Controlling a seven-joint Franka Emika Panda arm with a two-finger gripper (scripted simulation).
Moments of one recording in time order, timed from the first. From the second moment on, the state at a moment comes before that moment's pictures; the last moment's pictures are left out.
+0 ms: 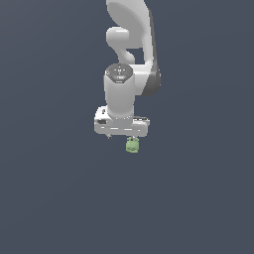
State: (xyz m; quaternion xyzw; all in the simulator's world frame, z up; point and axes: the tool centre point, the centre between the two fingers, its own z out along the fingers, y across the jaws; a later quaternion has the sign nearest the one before) arm 0.000 -0.023 0.155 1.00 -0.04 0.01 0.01
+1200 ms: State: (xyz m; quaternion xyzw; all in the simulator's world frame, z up) arm -0.035 0.029 0.071 1.00 -0.07 0.00 0.00
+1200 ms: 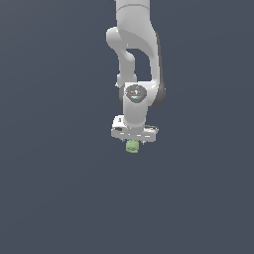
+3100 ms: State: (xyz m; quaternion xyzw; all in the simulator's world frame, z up) arm -0.005 0.056 0.107 1.00 -0.07 0.00 0.00
